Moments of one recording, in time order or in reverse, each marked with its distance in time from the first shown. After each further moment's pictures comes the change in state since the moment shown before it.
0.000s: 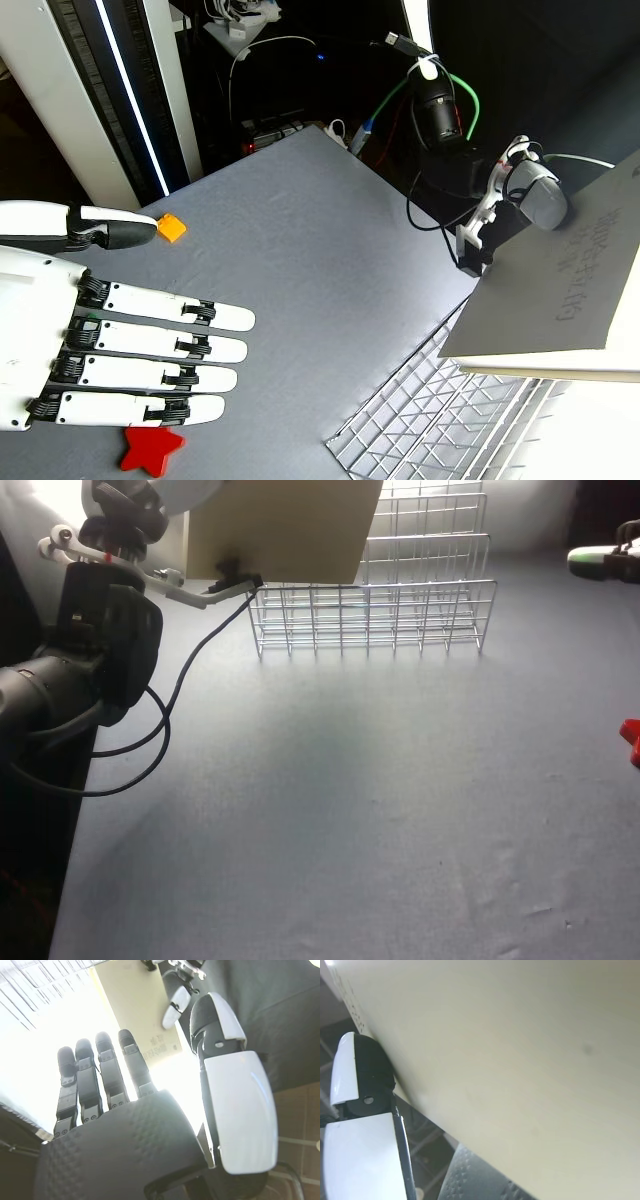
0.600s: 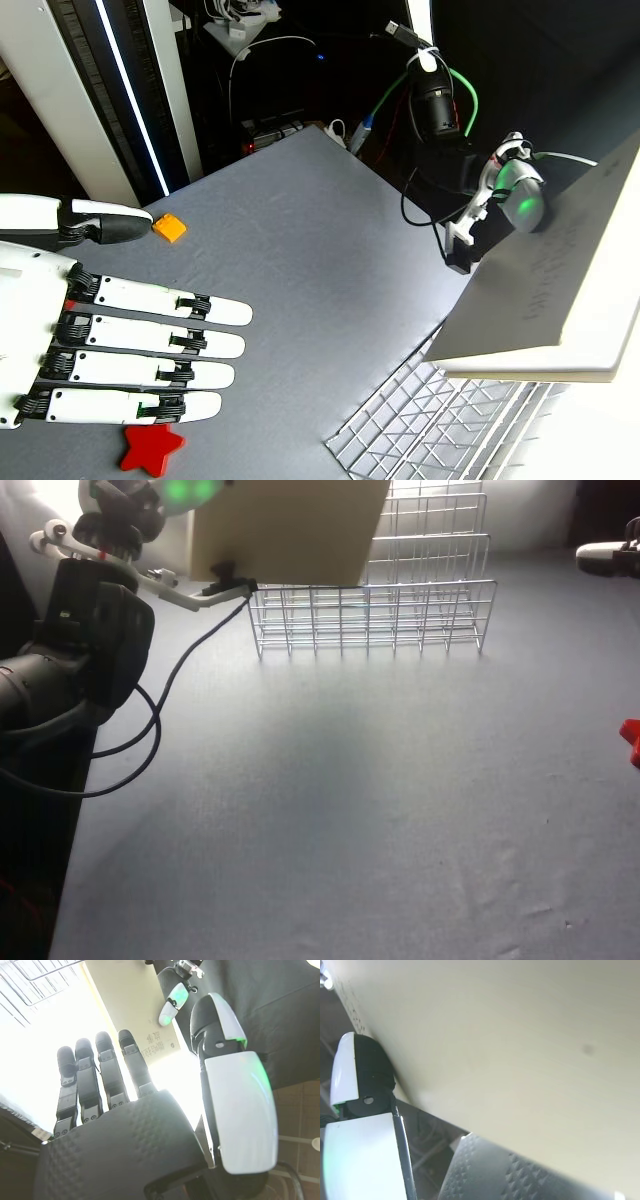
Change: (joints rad) left arm -0.002 0.060 -0.086 0.031 0.005 0.050; right arm 0.000 0.011 0.000 0.000 -0.008 0.000
